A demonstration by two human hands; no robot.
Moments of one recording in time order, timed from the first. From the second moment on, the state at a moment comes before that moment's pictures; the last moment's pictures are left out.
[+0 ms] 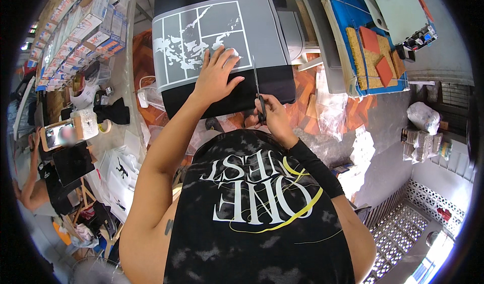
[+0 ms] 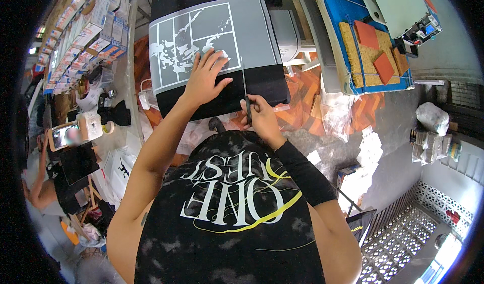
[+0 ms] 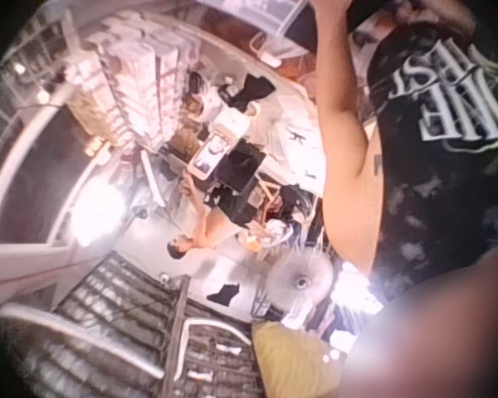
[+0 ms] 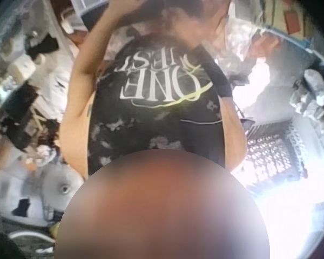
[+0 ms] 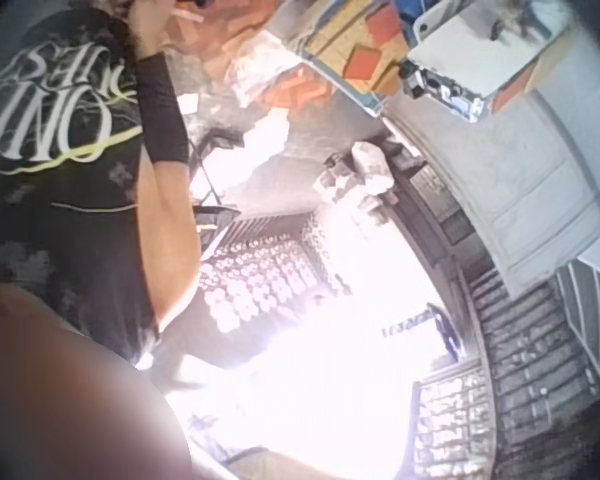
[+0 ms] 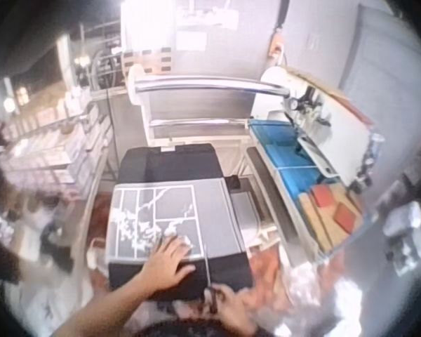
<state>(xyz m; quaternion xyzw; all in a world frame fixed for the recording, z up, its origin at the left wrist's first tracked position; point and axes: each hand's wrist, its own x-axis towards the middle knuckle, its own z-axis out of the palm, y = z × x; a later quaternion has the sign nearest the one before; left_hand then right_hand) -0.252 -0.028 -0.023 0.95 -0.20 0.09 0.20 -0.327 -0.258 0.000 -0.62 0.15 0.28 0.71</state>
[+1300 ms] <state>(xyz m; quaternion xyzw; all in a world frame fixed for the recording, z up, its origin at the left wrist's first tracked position) -0.269 -0.048 0.027 0.87 -0.29 0.25 0.32 -0.235 -0.227 0.018 -0.65 0.16 0.24 0.70</state>
